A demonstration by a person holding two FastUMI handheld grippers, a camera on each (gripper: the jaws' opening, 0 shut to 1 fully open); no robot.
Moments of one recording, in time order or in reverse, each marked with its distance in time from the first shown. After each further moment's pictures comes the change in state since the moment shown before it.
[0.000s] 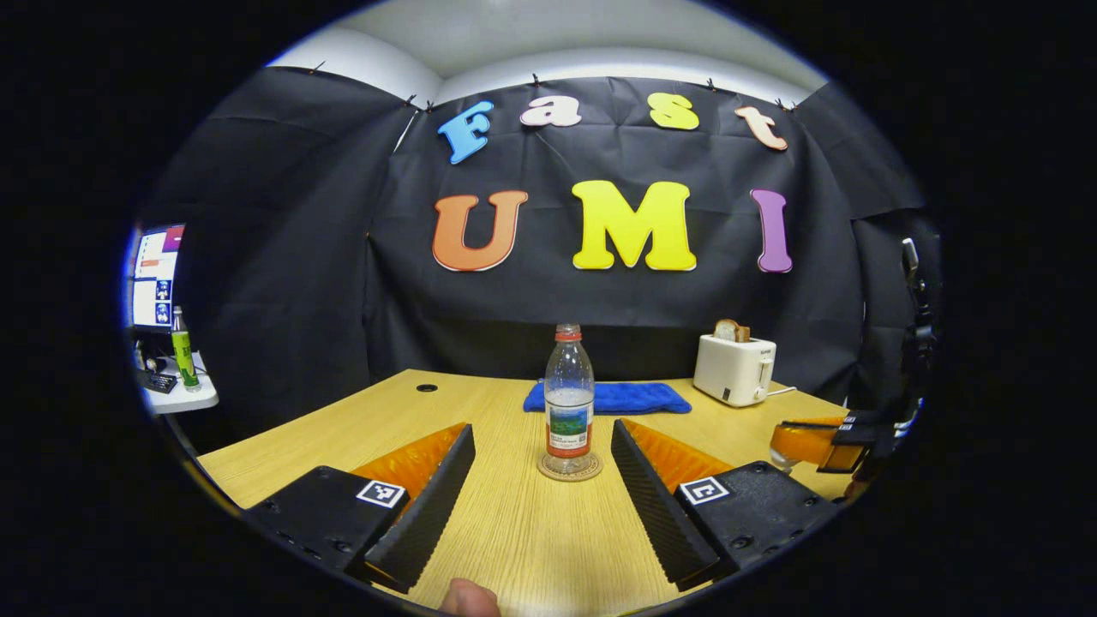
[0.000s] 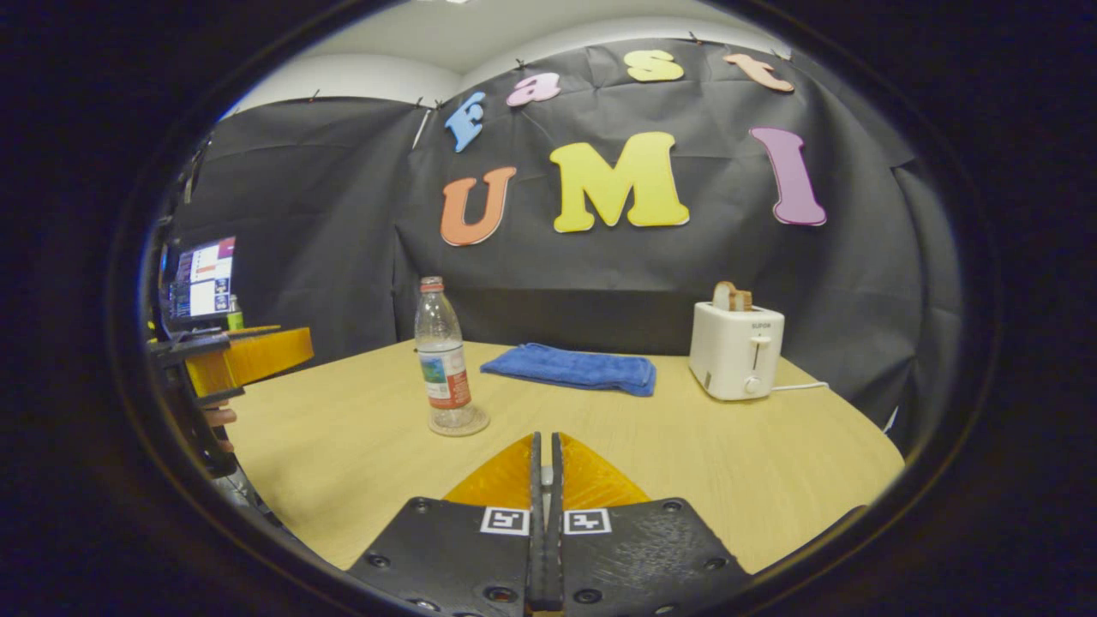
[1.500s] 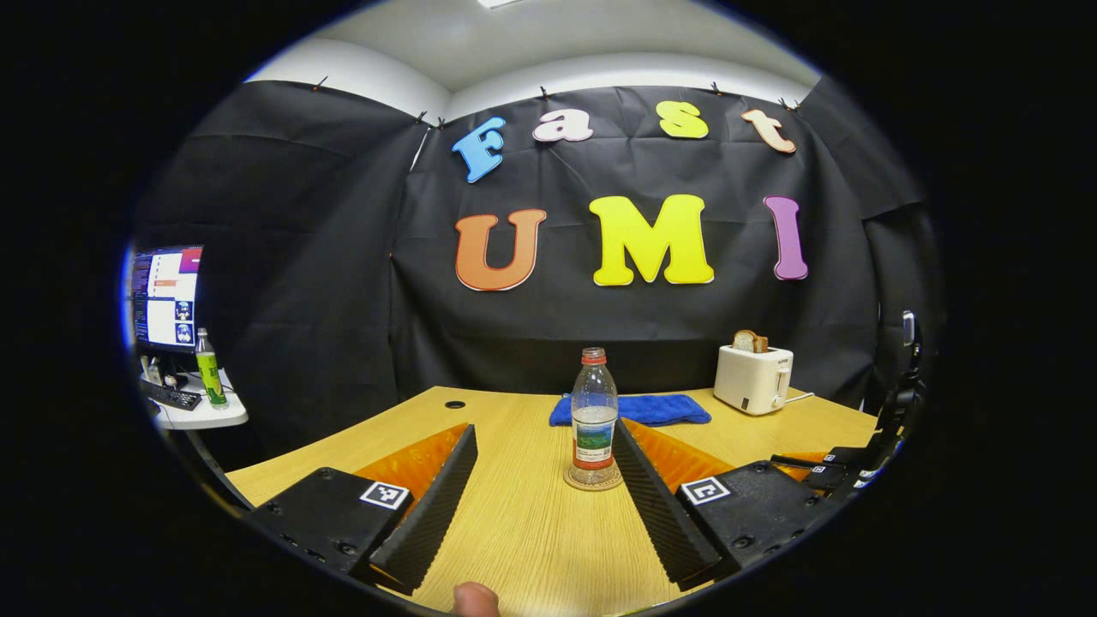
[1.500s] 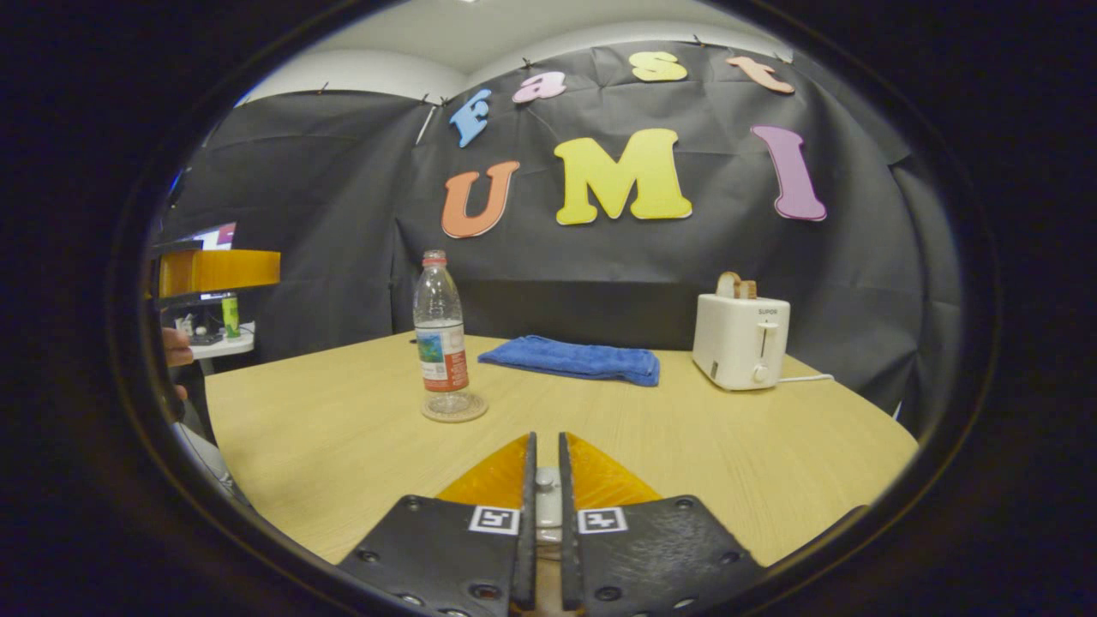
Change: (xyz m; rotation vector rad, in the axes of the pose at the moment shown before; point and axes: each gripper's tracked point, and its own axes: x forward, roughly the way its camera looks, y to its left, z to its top) left arm -0.015 0.015 0.014 0.024 -0.006 0.065; right arm 0.011 -0.007 -0.023 -0.011 -0.041 -0.053
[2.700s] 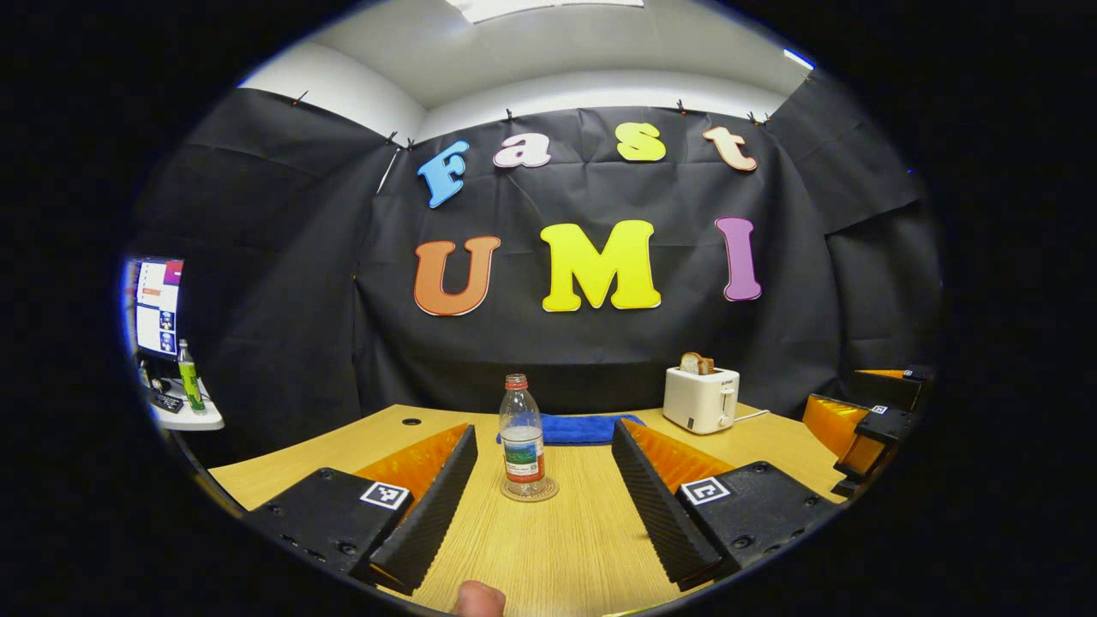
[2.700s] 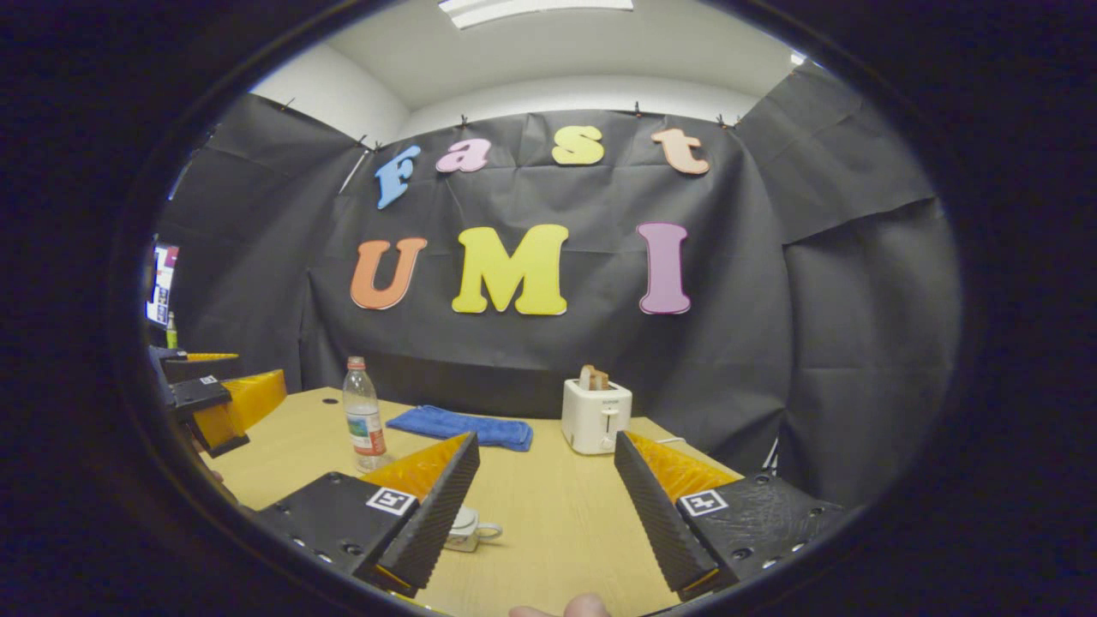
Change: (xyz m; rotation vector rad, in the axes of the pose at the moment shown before) left arm -0.031 -0.073 0.032 0.008 -0.090 -0.100; right arm -0.144 -0.062 0.103 -0.007 -0.177 -0.377
